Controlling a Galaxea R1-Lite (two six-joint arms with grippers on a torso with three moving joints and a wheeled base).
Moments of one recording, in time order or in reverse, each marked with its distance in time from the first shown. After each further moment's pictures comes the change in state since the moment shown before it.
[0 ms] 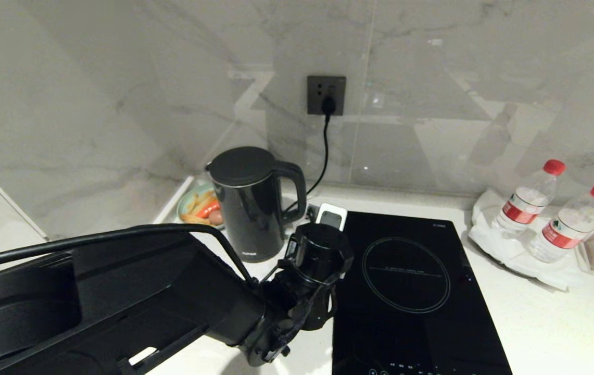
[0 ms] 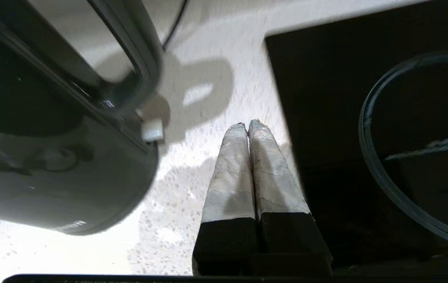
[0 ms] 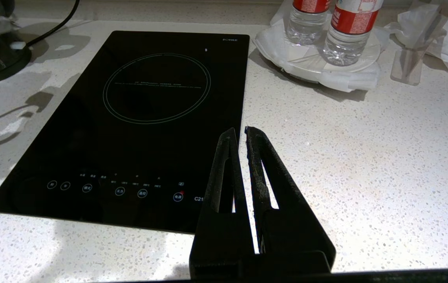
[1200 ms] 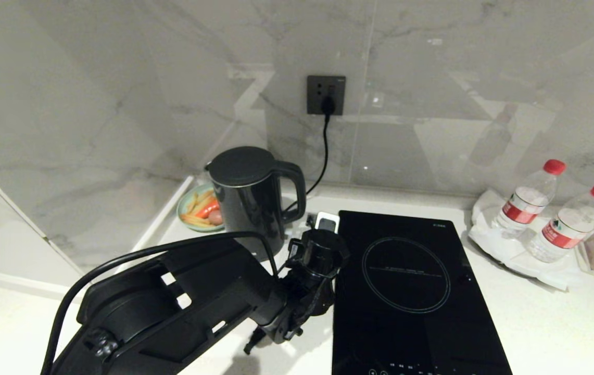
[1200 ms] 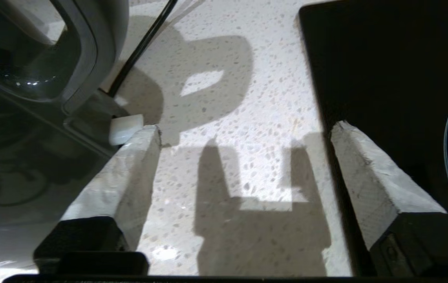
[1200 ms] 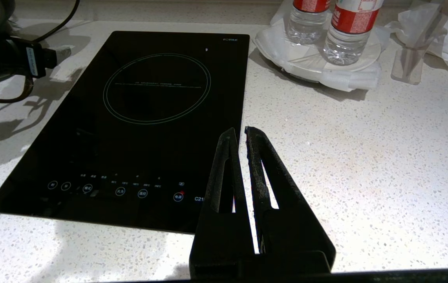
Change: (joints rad) left arm 0.073 0.230 -0.220 -0.001 0.015 -0.023; right arm 0.000 0.000 0.000 0.000 0.001 0.000
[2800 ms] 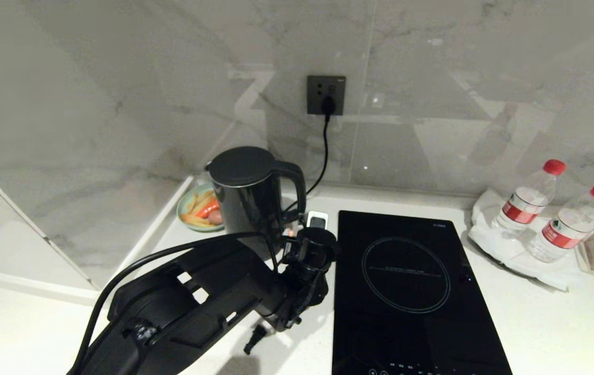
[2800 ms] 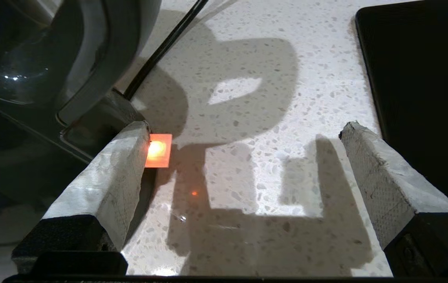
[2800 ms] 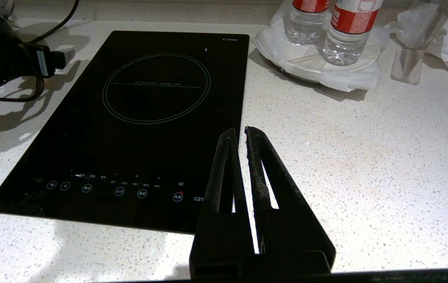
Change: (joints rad) left arm 0.055 0.107 -0.122 0.001 0.029 -0.019; right arm 0.000 0.000 0.000 0.000 0.000 0.000
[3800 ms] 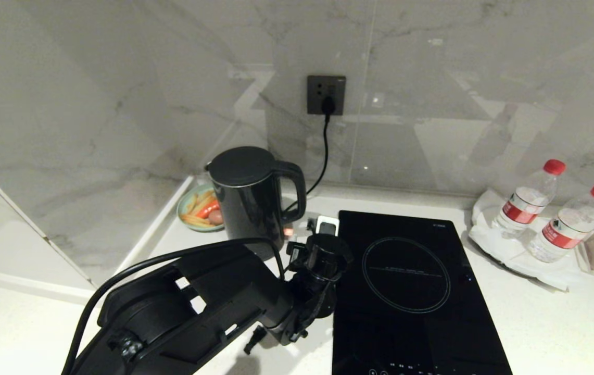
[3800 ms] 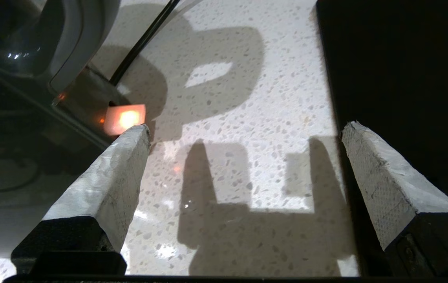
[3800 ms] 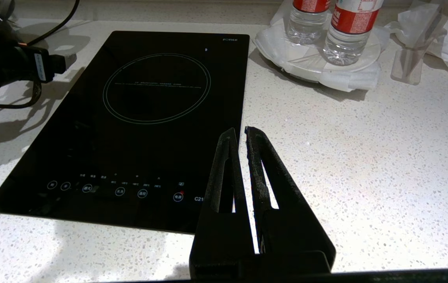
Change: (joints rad) left arm -0.061 -0.055 0.077 -0.006 0.033 -0.010; right arm 0.000 0.000 0.000 0.000 0.000 0.000
